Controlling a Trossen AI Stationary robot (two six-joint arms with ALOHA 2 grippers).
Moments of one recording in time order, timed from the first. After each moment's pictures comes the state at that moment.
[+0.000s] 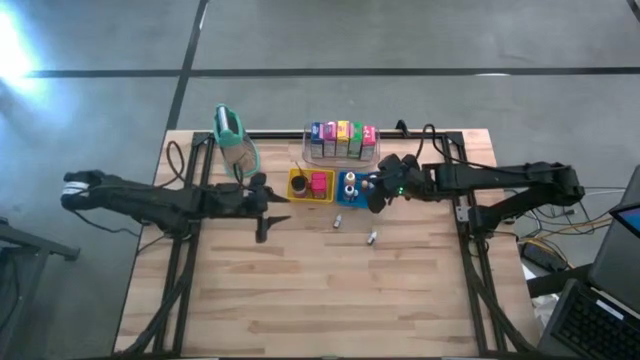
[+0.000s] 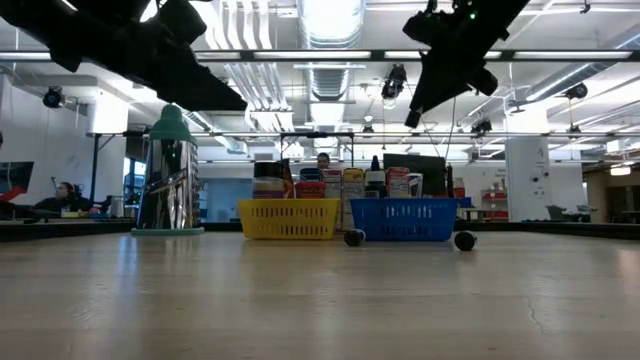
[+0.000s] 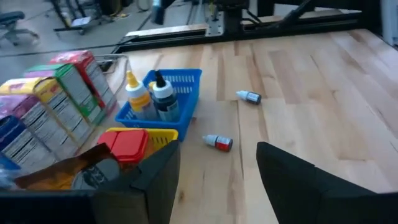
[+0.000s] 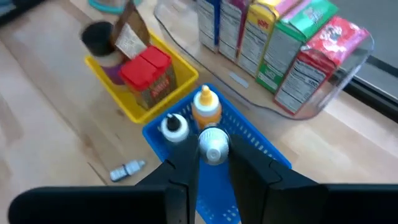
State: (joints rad) left arm 0.00 0.97 0.46 0.21 -0.14 0.09; right arm -0.06 1.26 1.01 -0.60 0.46 0.62
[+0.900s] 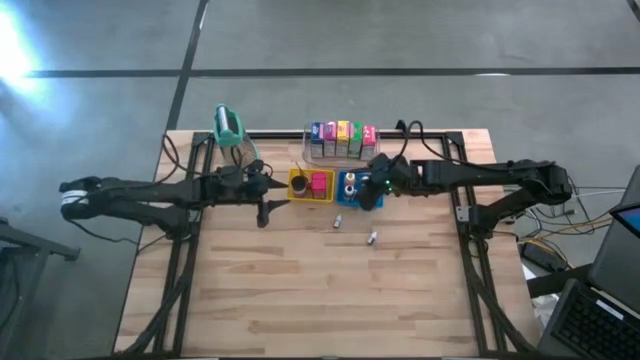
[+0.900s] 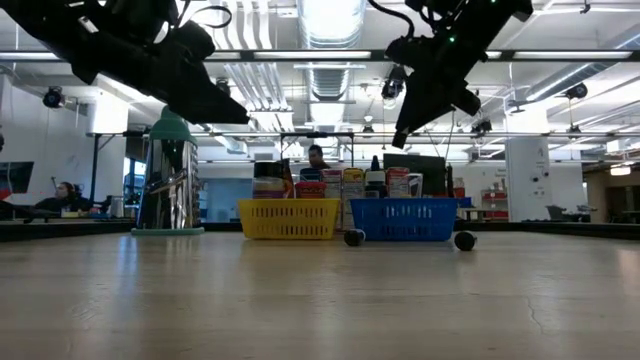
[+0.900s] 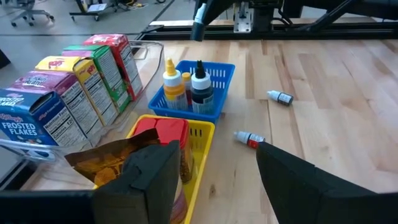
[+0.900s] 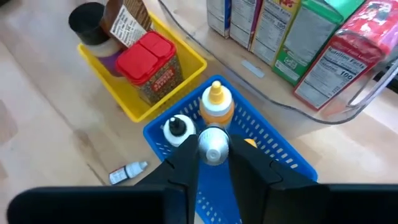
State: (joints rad) left arm 0.21 0.97 0.45 0.21 0.01 0.09; right arm -0.13 1.36 1.01 -0.53 0.35 0.59
